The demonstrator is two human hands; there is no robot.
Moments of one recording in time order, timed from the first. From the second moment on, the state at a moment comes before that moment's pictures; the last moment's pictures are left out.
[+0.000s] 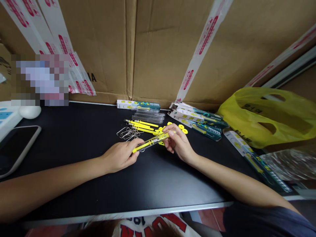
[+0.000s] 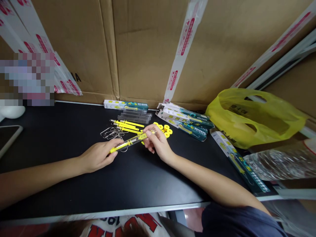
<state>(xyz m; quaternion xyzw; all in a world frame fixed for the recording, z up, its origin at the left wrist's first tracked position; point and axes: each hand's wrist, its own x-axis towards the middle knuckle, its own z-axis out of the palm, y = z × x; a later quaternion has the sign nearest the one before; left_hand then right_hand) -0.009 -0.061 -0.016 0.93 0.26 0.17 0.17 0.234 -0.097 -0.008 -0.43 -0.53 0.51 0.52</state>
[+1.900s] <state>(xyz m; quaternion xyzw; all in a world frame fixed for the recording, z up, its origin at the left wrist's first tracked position) -0.009 -0.063 -0.010 0.92 0.22 0.14 0.29 0.236 -0.103 -0.006 -0.35 -0.55 0.56 0.51</state>
